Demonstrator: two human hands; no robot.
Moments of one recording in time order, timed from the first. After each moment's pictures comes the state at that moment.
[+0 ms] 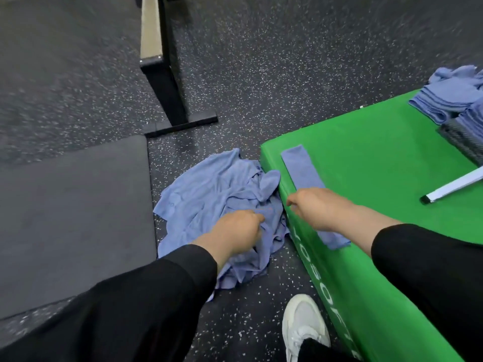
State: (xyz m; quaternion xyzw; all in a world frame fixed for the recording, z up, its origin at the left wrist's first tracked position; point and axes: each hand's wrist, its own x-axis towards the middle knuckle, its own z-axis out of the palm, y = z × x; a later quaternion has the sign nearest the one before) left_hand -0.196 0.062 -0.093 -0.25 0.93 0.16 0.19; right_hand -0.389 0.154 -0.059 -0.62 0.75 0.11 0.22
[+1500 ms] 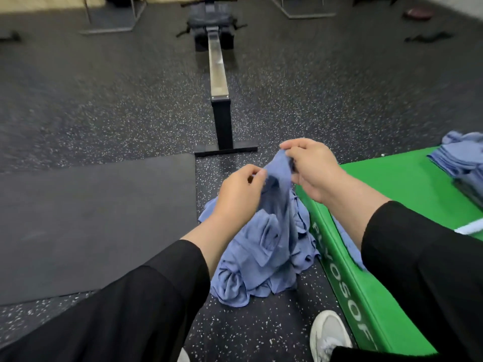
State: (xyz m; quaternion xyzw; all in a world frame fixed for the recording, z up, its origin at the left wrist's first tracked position) left_hand -0.078 0.032 0.088 -0.47 0.72 0.44 -0.25; right_hand -0.237 0.059 0.108 -0.27 0.66 -0.57 0.41
